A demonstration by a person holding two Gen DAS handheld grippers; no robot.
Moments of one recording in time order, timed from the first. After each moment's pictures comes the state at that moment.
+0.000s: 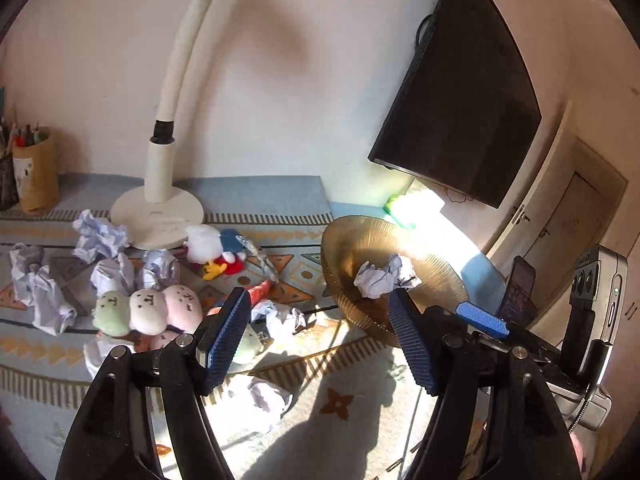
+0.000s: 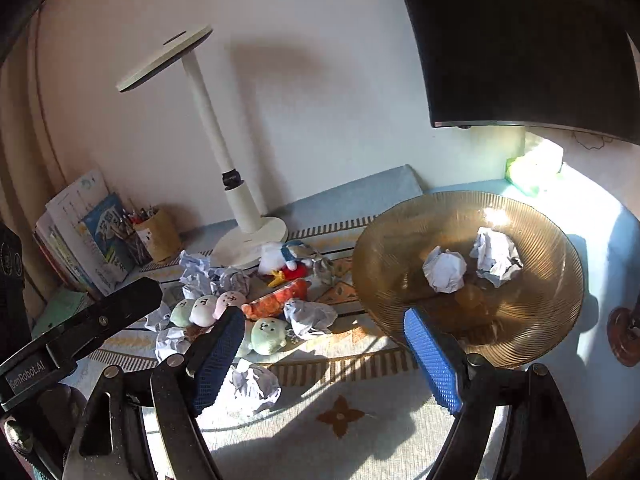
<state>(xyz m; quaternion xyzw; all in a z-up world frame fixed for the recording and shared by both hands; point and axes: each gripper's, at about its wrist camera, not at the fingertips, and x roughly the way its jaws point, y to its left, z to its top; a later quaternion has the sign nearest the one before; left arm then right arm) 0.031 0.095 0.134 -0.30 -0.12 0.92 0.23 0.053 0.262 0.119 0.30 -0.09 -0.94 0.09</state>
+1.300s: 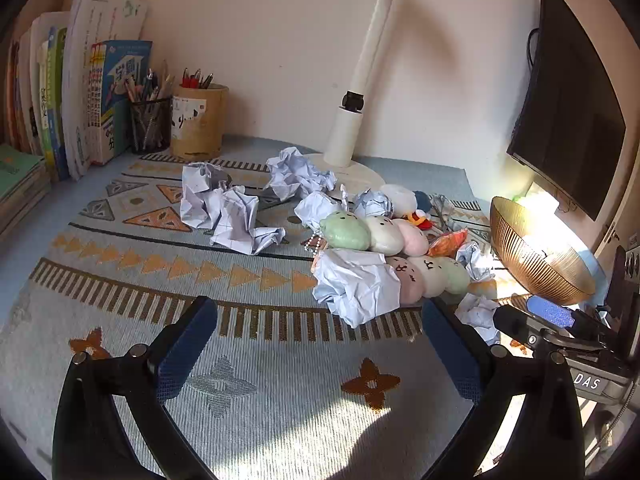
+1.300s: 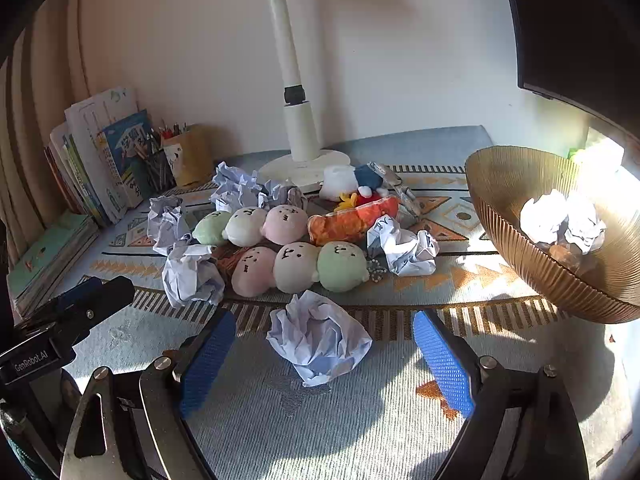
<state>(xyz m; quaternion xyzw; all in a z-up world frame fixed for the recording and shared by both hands) 0.062 -0.023 0.040 -0.30 -0.10 0.95 0.05 0.037 0.200 0.042 0.33 -0.02 -0.93 0.11</state>
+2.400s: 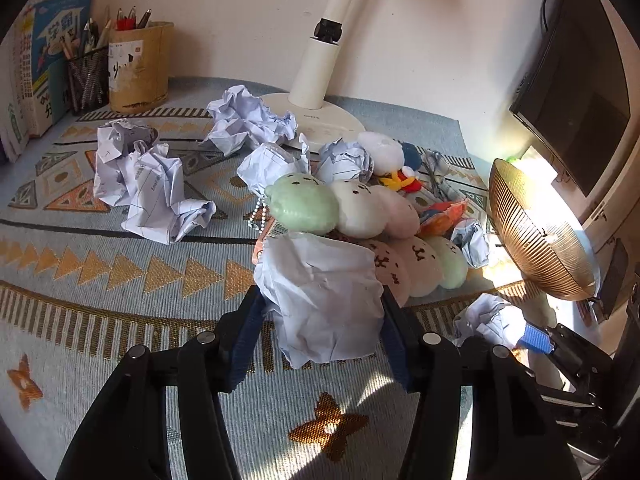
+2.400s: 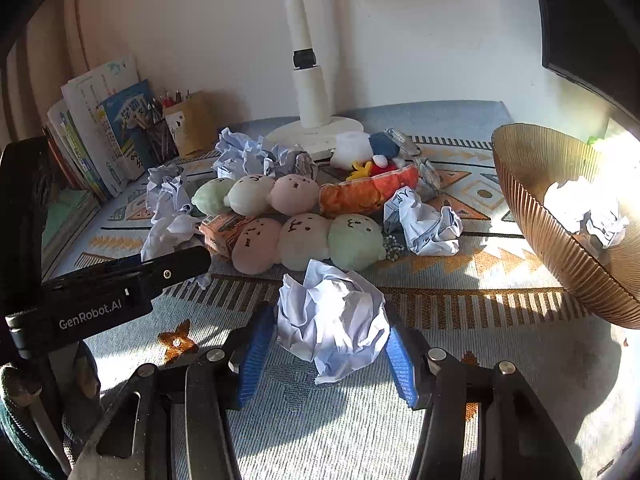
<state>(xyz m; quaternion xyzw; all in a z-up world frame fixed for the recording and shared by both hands) 0.003 0.011 0.024 -0.40 -0.10 0.90 0.10 0.024 0.202 0.035 0.38 -0.03 -0.92 0.13</state>
